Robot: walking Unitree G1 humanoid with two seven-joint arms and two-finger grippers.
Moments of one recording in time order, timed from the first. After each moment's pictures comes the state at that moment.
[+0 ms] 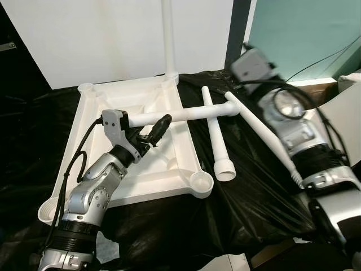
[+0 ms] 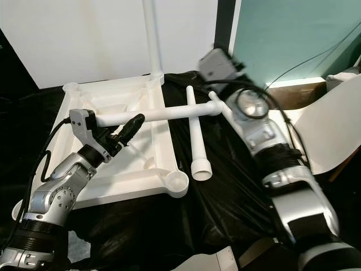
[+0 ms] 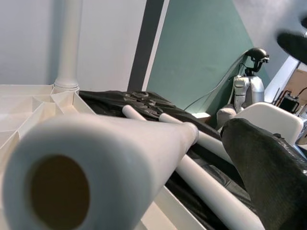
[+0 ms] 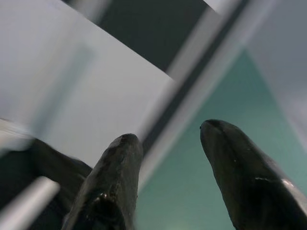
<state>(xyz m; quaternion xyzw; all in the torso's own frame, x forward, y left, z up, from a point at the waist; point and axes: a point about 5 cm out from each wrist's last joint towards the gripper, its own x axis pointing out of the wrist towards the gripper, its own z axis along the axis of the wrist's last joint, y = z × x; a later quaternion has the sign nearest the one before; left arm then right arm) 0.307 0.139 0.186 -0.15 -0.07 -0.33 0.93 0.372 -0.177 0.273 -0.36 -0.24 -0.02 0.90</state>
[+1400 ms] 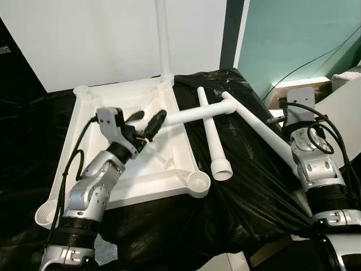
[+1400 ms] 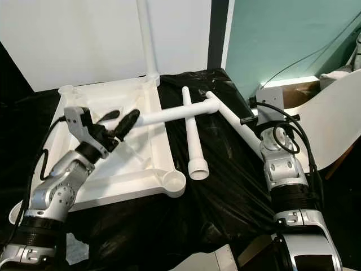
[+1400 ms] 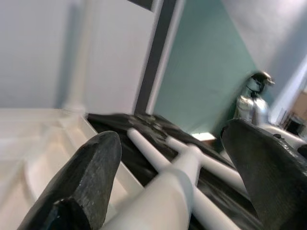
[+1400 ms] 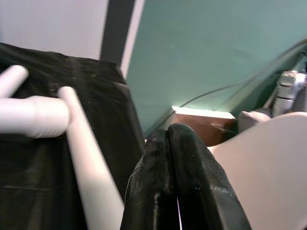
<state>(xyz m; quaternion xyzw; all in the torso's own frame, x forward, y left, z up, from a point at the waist) 0.320 0.151 0.198 -0.17 -0.12 -0.29 0.93 0.355 -0.215 0.196 -0.24 -0.03 -0.09 0.97</state>
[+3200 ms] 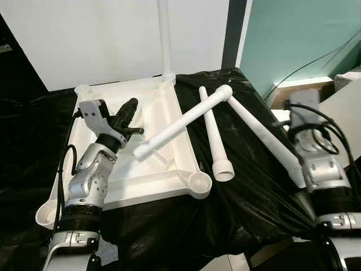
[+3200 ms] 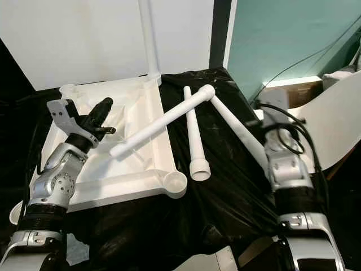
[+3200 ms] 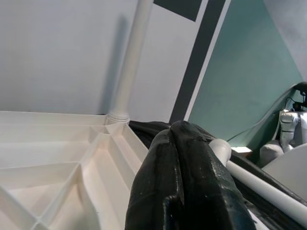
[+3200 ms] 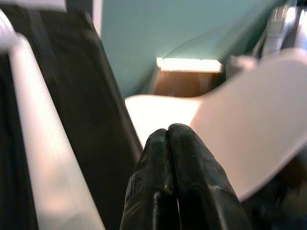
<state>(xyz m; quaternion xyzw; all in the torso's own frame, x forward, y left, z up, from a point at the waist) 0.338 0.173 0.194 -0.16 -0.13 -0.22 0.95 0.341 -0.248 0.174 -0.19 0.07 -0.15 0.97</state>
